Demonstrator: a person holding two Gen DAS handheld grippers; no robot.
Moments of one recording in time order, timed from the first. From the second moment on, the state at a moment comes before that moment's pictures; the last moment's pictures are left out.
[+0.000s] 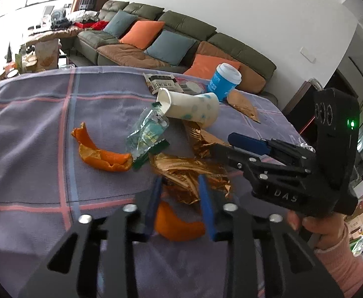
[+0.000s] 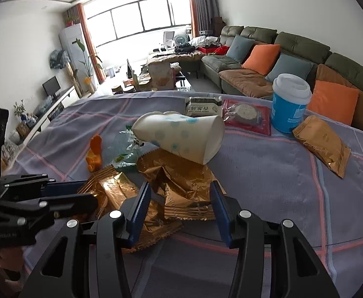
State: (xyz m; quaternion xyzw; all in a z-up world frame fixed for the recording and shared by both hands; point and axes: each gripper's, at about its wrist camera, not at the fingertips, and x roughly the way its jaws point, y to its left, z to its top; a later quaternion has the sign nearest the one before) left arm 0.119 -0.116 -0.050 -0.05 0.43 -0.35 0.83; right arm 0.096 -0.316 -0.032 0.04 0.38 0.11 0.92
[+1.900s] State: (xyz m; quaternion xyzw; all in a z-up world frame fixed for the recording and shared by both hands) left arm 0.029 0.101 -0.010 -0.23 0.33 -0.27 0.88; right arm 0.050 -0.245 0.031 0.09 0.32 0.31 0.89
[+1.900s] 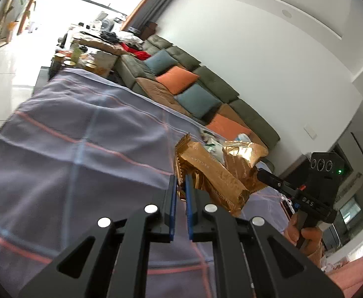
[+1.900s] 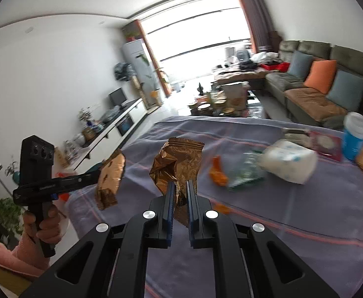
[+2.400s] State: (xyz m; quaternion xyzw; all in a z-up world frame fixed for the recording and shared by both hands) left arm -0.006 0.183 -0.013 -0.25 0.31 -0.17 0.90; right arm 0.067 -0.144 0.023 0.05 0.33 0.41 0.85
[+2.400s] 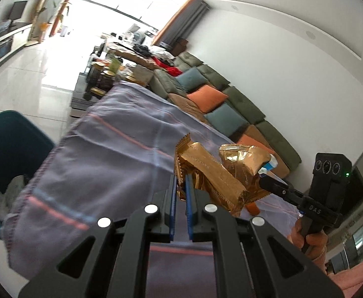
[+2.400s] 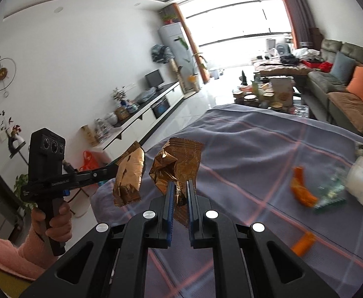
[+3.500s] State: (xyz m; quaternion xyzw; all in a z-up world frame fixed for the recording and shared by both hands) left arm -0.054 0.294 0.002 -0.27 0.27 -0.01 0.92; right arm 0.078 -0.007 0.024 0.02 0.35 0.51 0.78
